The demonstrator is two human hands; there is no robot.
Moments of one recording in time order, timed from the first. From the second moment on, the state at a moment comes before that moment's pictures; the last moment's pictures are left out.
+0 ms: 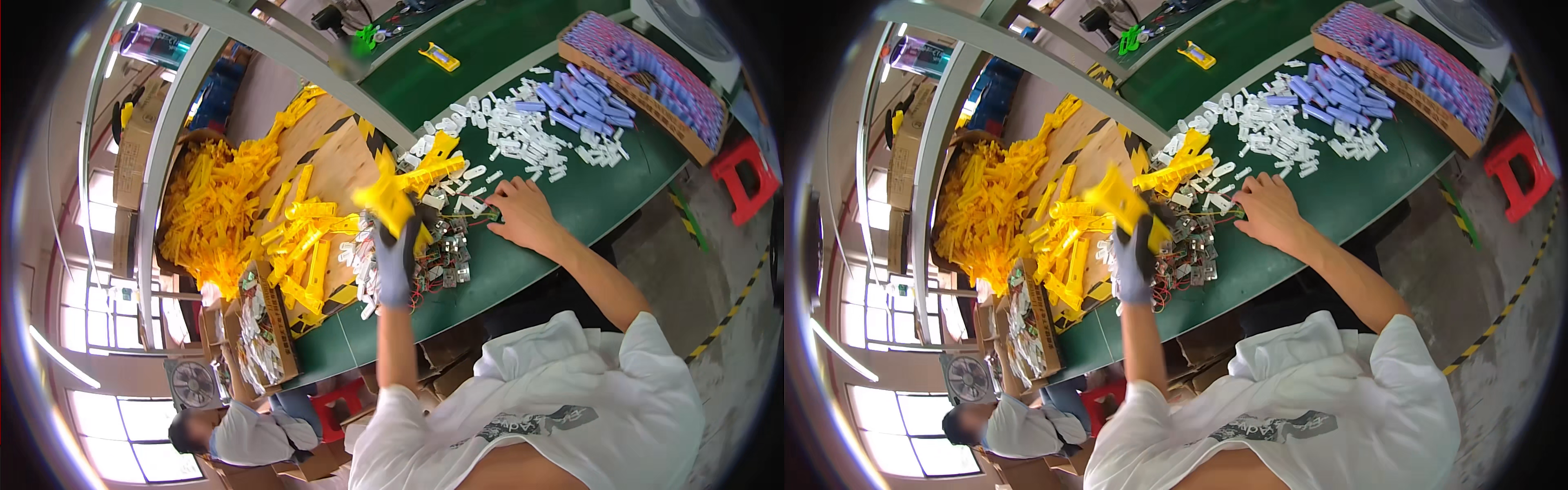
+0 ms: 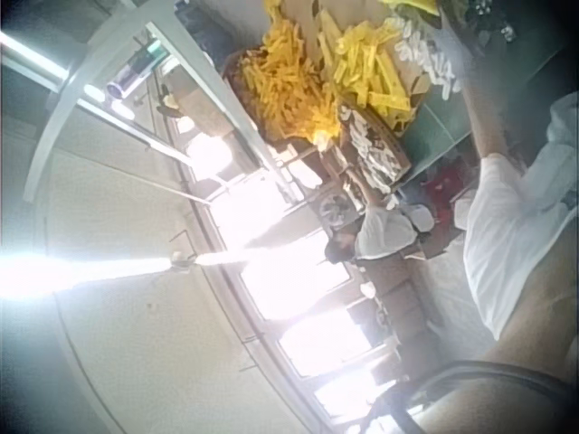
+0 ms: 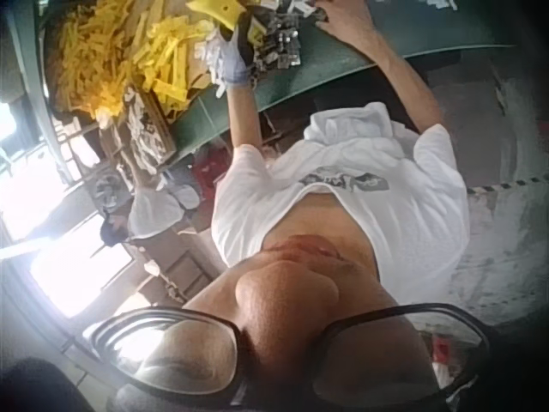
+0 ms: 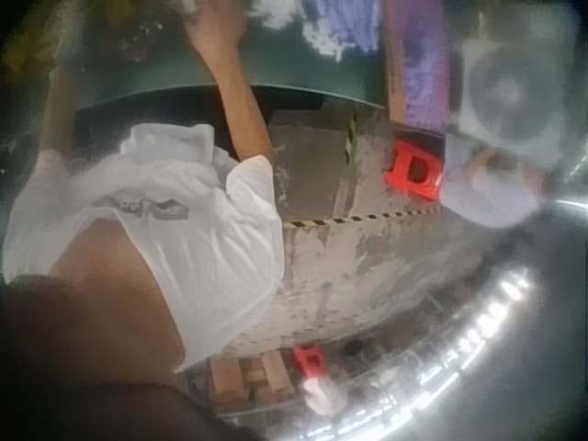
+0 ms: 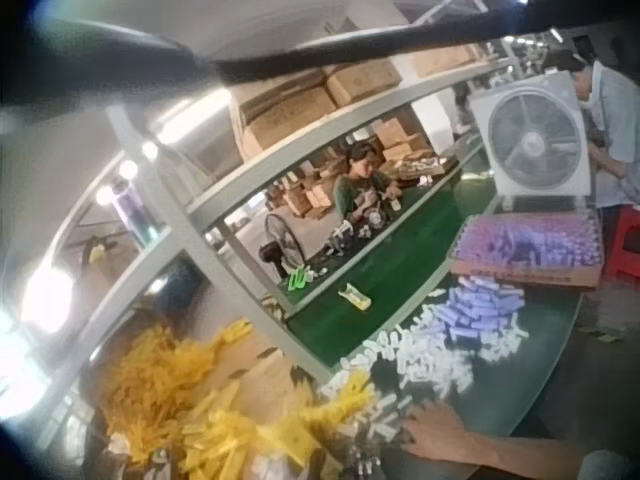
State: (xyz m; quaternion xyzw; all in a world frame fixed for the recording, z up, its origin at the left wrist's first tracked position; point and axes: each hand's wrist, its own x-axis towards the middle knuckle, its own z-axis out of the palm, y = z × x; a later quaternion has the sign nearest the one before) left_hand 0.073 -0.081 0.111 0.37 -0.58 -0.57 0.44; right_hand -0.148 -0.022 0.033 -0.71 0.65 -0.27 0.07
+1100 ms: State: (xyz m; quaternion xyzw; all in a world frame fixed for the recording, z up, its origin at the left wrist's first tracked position) left_hand -0.003 0.032 0.021 0.17 -0.40 -0.87 0.25; right_hand -0.201 0.092 0.029 -0.39 0.43 -0.55 0.60
